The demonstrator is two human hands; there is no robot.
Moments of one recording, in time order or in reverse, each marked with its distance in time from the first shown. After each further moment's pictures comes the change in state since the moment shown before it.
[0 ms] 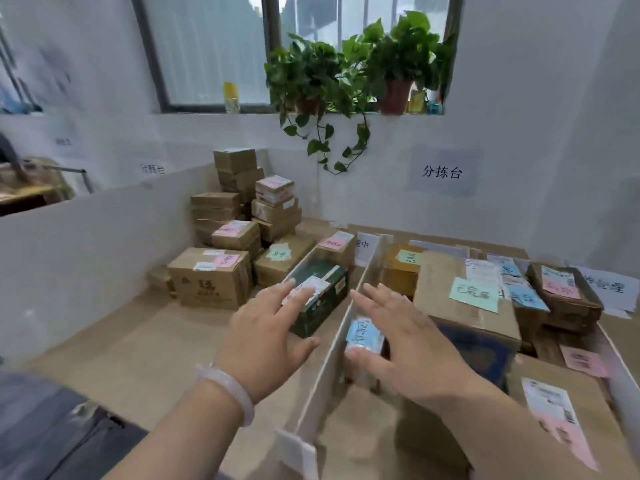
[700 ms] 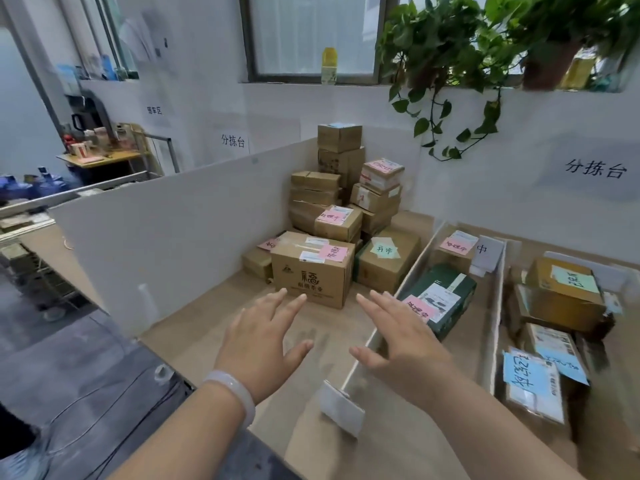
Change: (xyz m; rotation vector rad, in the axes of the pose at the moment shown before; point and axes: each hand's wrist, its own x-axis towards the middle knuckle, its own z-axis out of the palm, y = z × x) left_hand -0.036 -0.296 0.007 0.071 -0.088 -0.286; right_hand 0.197 -0.170 0.171 0.058 -0.117 -0.057
